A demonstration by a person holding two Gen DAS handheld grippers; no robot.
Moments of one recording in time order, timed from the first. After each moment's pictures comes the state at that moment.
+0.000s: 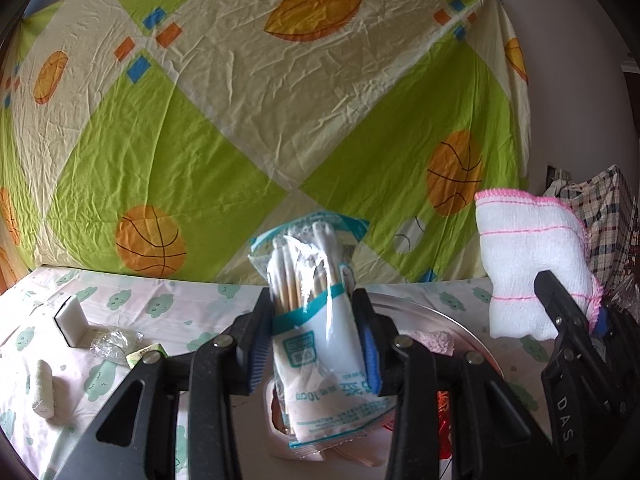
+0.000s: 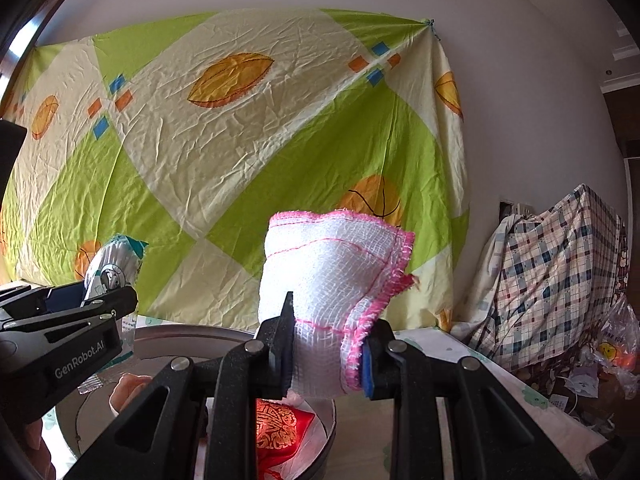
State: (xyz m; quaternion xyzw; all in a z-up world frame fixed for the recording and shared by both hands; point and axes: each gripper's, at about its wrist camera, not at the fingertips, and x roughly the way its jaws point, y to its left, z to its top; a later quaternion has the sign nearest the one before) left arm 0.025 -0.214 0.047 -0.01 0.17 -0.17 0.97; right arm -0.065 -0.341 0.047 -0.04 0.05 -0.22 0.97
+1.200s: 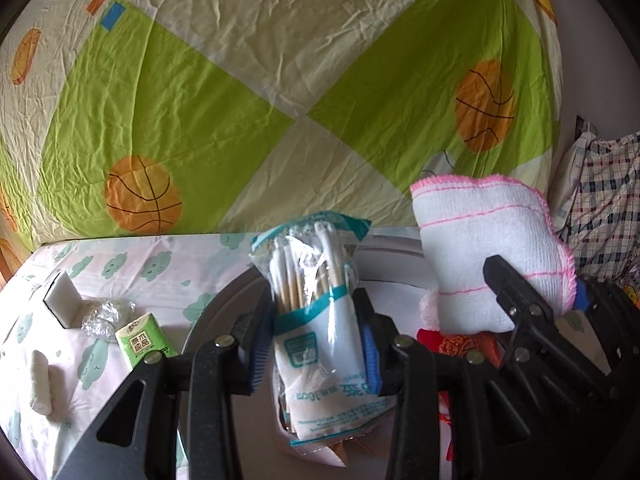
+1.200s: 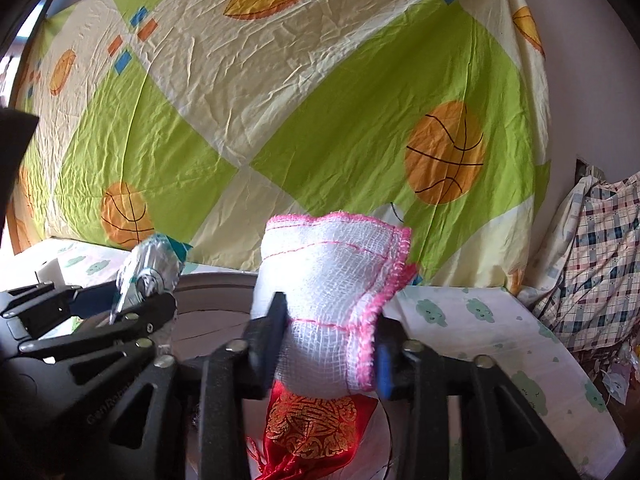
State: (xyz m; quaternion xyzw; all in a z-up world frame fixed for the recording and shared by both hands) left arm 0.068 -0.223 0.020 0.04 0.27 -0.15 0.95; right arm 0.008 -0.348 0.025 -0.02 0.17 -0.12 0.98
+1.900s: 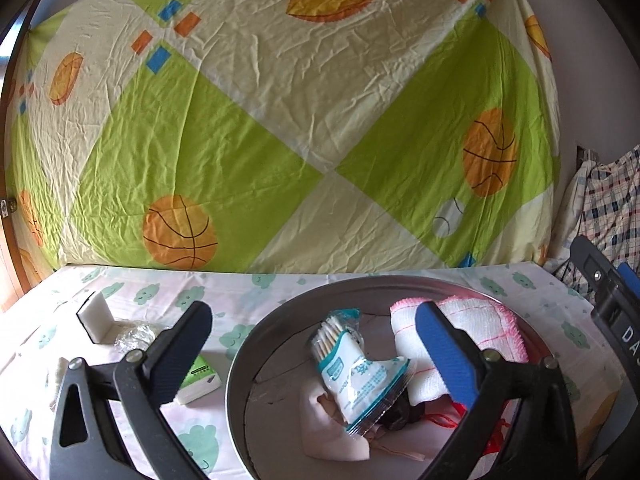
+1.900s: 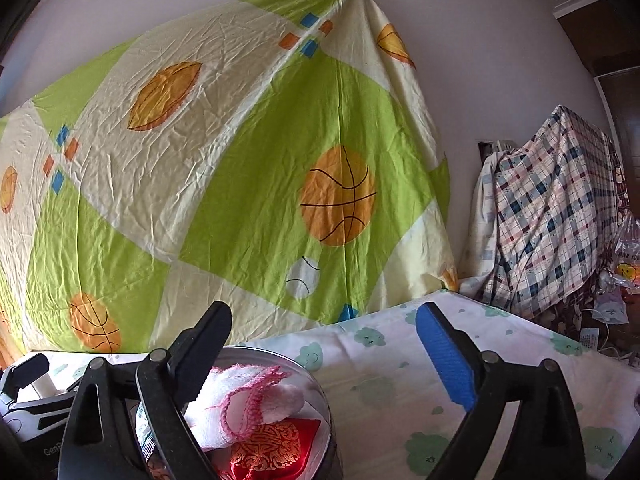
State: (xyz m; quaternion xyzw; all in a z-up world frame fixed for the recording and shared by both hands) left arm 0.037 -0.198 0.028 0.02 0.17 -0.12 0.98; right arm -0.054 -0.385 0.040 0.10 0.04 -0.23 0.97
